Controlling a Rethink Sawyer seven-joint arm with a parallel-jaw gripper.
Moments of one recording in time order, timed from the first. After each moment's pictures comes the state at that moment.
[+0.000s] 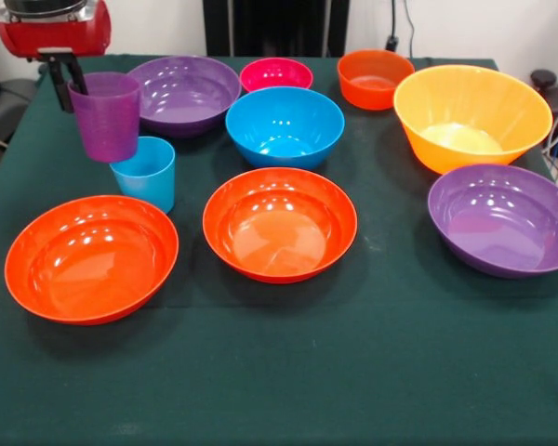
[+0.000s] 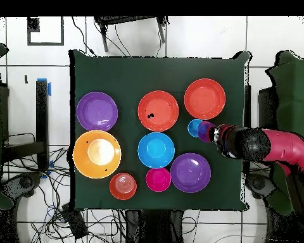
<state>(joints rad) -1.08 -0.65 0.70 1.68 -0.68 0.75 1.69</state>
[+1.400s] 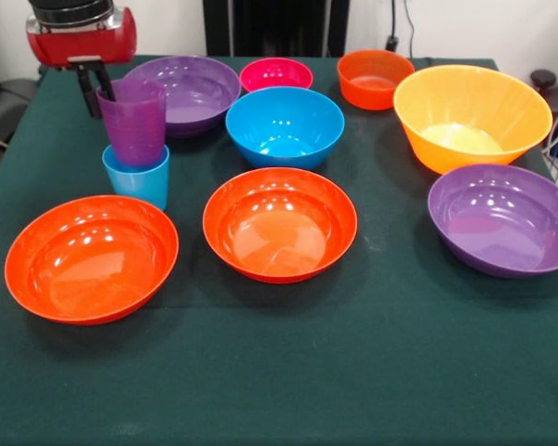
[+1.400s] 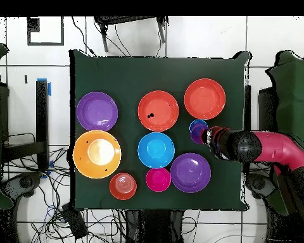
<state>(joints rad) -1.07 -0.62 0.70 1.72 -0.68 0.72 1.69</state>
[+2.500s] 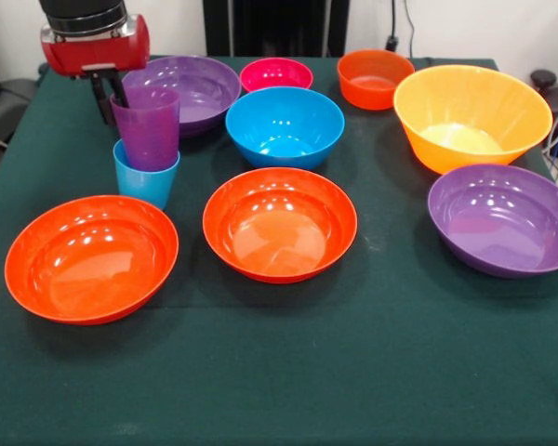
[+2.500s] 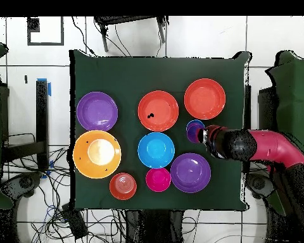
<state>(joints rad) -1.07 -0.60 0.71 1.72 -0.69 0.71 1.69</state>
